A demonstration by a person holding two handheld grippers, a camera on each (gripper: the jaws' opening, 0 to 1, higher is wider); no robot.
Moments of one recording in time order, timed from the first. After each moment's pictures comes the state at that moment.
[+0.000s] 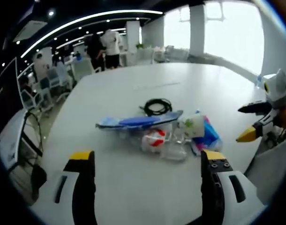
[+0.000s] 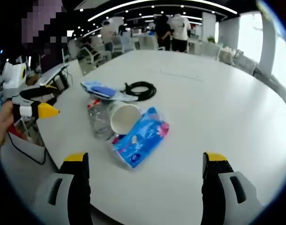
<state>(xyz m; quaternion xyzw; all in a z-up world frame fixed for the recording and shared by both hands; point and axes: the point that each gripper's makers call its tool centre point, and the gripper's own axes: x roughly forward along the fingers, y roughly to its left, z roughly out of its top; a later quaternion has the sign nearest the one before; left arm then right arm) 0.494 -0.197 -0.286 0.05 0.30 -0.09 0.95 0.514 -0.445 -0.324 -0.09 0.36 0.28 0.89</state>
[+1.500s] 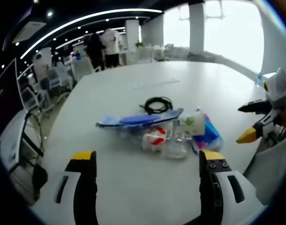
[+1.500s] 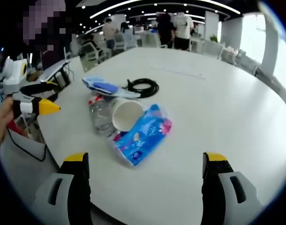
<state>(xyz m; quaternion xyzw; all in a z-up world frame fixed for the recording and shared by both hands) 0.492 -0.195 -0.288 0.05 0.31 -0.09 0.95 0.511 -0.444 -0.328 -0.10 0.37 0.28 0.88</state>
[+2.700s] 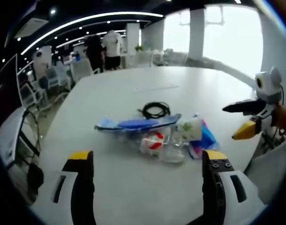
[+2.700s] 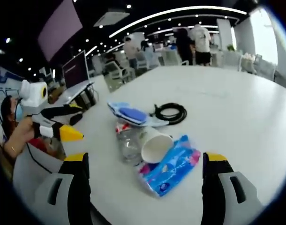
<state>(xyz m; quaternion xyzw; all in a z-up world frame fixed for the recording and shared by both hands) 0.493 -0.197 -0.280 0.02 0.29 -0.10 0.95 0.528 -0.380 -0.292 -0.02 0.29 0.40 0.87</state>
